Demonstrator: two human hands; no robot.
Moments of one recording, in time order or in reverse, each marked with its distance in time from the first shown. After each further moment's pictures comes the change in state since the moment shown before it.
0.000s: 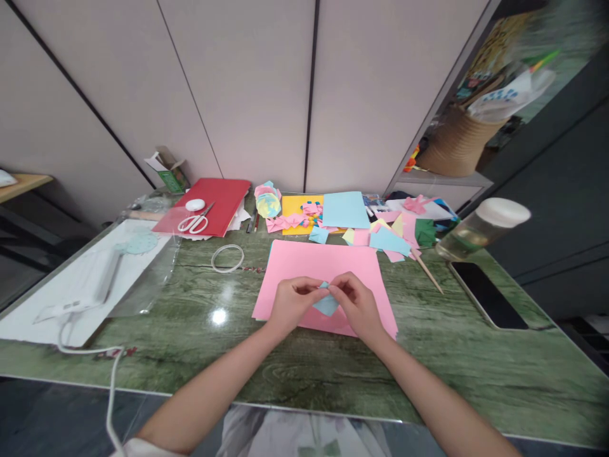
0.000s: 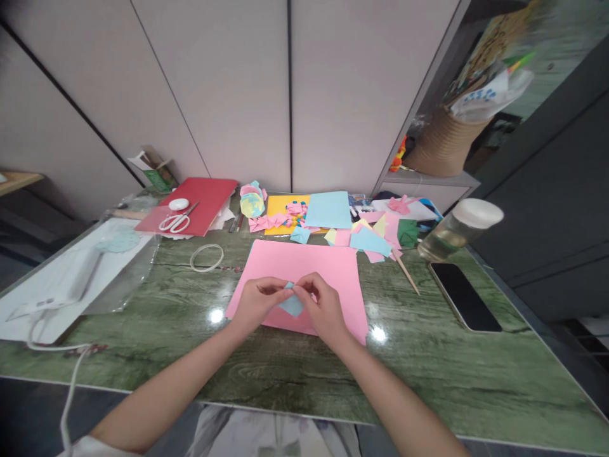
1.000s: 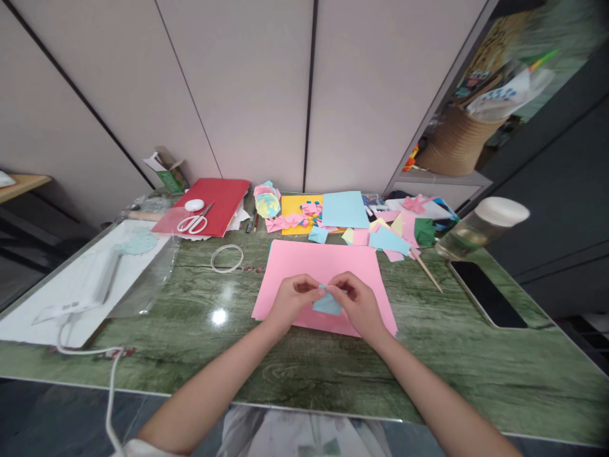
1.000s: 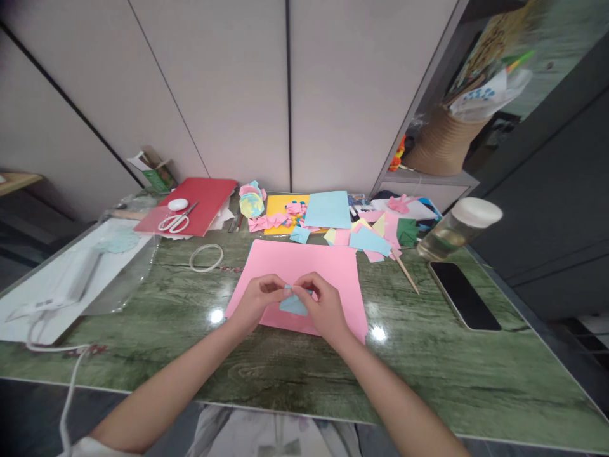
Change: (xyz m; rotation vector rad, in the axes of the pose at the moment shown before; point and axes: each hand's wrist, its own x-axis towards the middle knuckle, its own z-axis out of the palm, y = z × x) left_hand 0.003 0.000 -0.003 -0.151 -0.117 -0.076; right_hand 0.003 -0.001 -0.002 -0.017 -0.001 -0.005
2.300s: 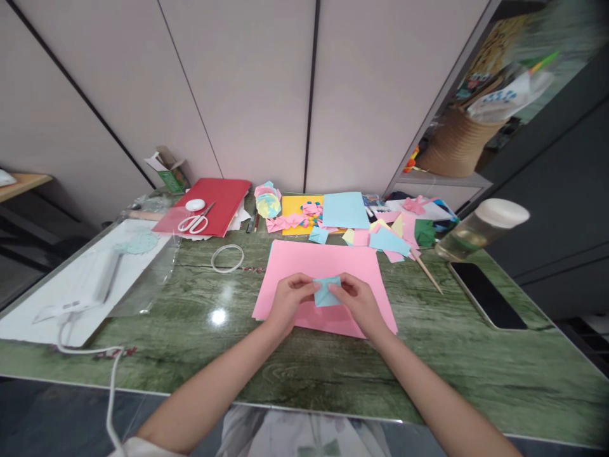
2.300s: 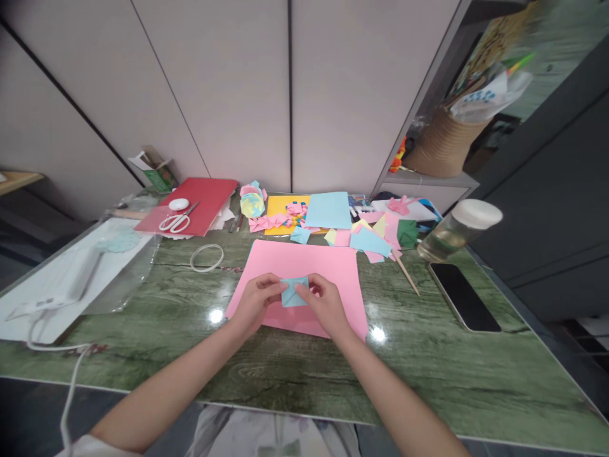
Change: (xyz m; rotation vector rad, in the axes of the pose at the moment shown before) left_hand 0.003 -0.008 -0.001 -0.222 0.123 -0.049; right_hand 0.004 0.009 -0.005 0.052 -0.062 0.131
